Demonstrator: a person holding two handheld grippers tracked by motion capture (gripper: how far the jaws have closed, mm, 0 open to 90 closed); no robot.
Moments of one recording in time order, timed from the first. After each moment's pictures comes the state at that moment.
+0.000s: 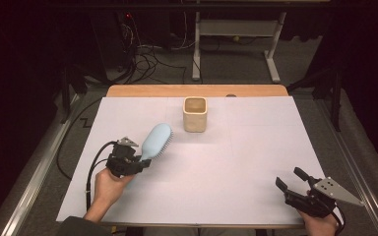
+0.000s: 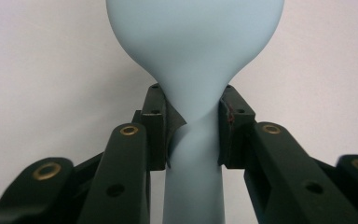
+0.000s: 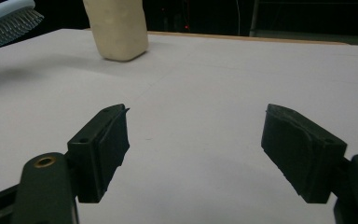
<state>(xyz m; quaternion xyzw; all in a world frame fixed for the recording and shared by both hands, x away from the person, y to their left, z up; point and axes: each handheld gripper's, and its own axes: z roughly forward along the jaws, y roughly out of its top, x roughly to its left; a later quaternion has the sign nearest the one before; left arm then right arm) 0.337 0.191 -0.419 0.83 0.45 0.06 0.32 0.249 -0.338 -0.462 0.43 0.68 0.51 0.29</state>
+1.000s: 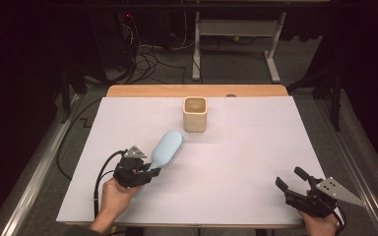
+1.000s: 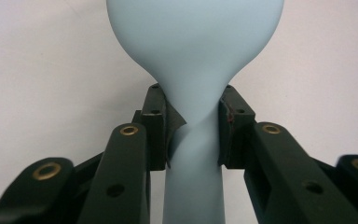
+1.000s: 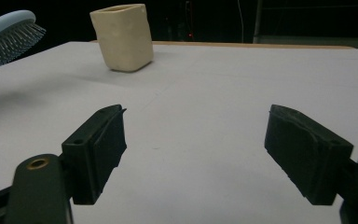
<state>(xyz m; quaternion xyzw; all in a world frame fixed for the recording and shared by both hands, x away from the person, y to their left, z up) 0.310 0.167 -0.421 0.84 0.41 0.07 0.35 0.247 -0.338 -0.460 0.43 0.67 0.53 0.28</state>
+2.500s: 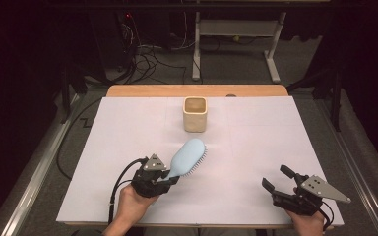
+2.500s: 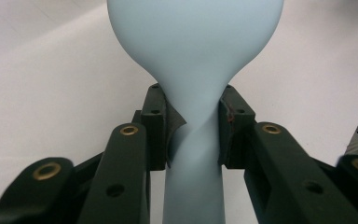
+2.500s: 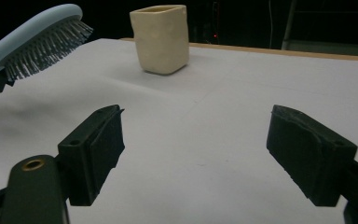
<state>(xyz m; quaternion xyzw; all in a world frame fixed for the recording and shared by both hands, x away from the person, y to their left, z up) 0.291 0.121 -0.423 0.86 0.35 0.07 0.37 0.252 -0.304 -0.454 0.39 0.69 0.54 0.26</state>
